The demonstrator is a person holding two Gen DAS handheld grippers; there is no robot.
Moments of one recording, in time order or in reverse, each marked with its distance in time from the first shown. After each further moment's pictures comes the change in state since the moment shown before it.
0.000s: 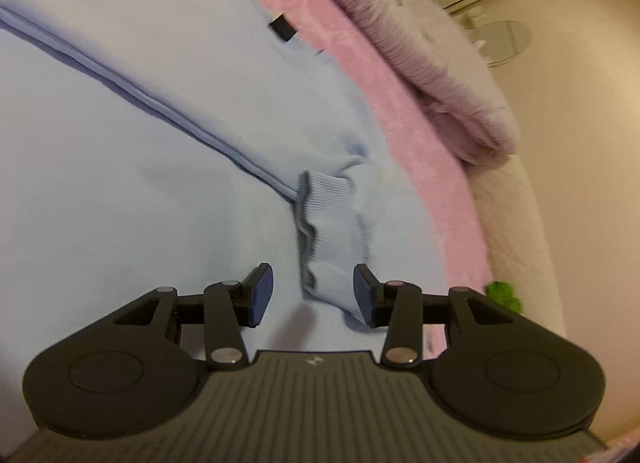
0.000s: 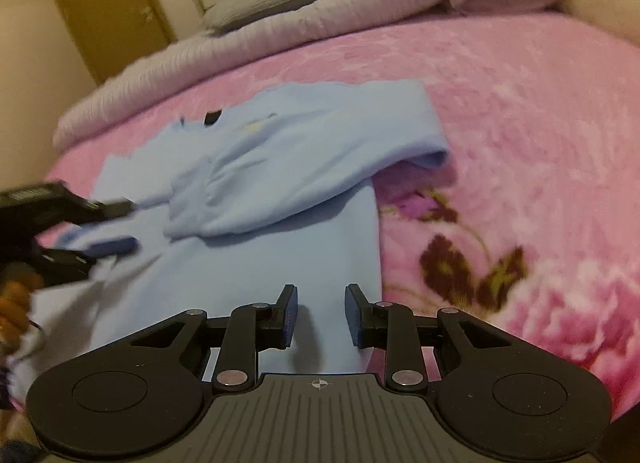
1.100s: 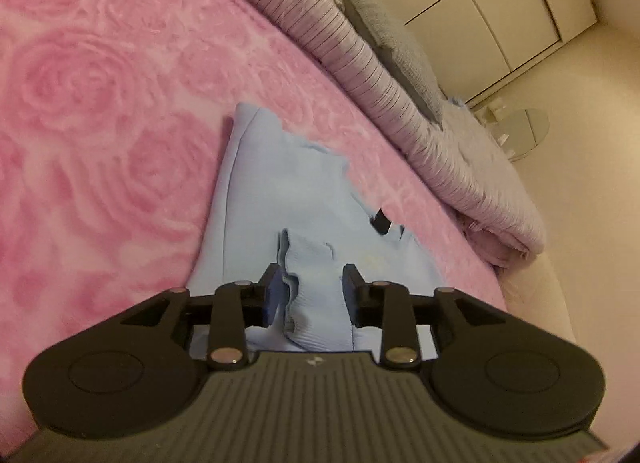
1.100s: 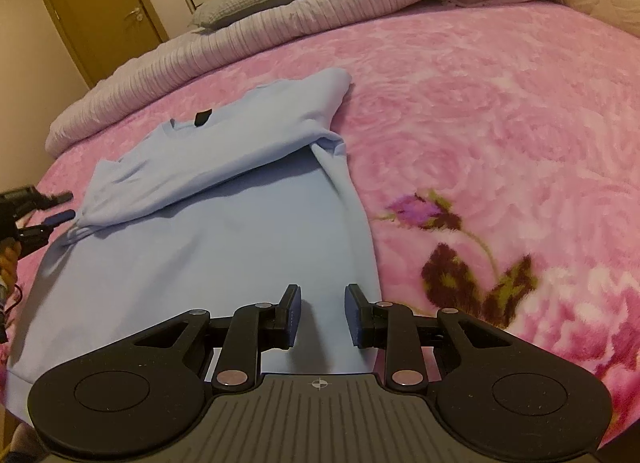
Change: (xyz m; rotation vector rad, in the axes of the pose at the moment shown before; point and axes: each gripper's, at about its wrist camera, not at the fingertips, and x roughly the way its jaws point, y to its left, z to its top) left arm -0.091 0.104 0.112 0.017 -0.269 0.071; right arm 0.005 0.000 0.012 0.001 0.018 -0.027
